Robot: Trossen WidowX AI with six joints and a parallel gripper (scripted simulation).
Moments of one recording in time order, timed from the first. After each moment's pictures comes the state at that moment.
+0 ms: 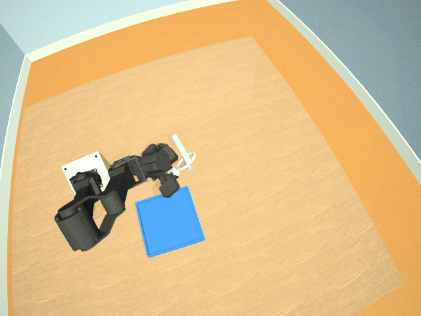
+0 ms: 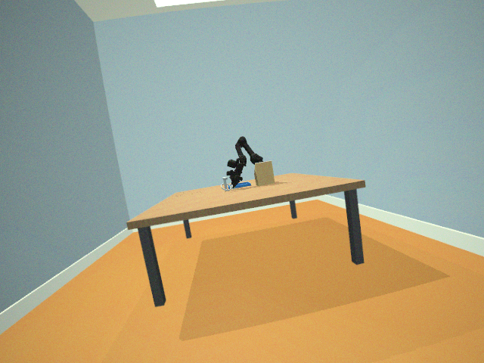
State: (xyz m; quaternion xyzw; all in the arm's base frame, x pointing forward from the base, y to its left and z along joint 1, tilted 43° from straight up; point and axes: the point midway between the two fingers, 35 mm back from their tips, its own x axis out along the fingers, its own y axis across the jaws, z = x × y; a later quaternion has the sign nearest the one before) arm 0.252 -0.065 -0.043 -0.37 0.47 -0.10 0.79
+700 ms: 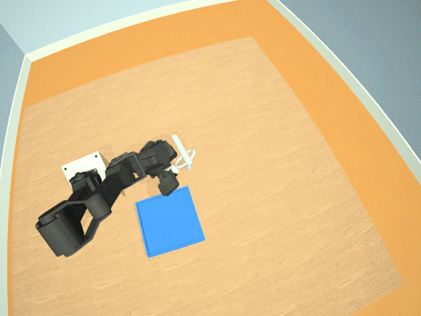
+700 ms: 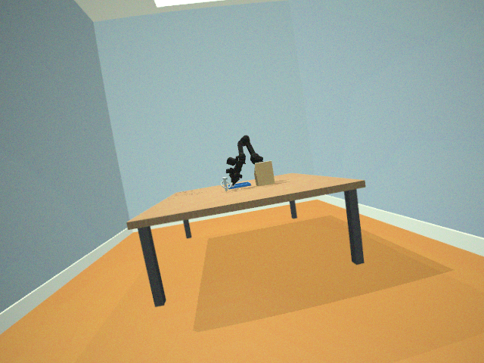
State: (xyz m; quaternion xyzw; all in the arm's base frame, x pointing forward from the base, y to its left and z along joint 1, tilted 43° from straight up) arm 0.251 -0.052 -0.029 -0.37 0.48 -0.09 0.79
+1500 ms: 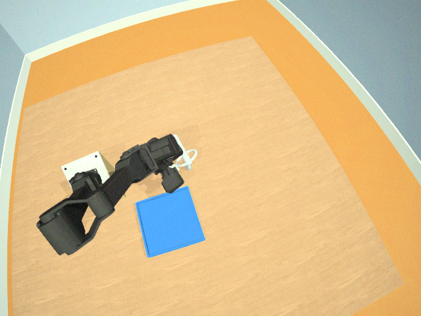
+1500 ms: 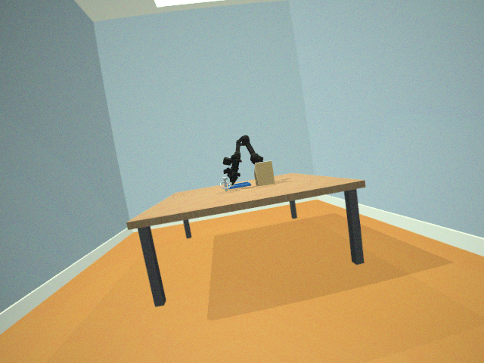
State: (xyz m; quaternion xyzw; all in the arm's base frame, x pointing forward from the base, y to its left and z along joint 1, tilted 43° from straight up) arm 0.259 -0.046 -0.027 -0.34 0.54 -0.11 0.76
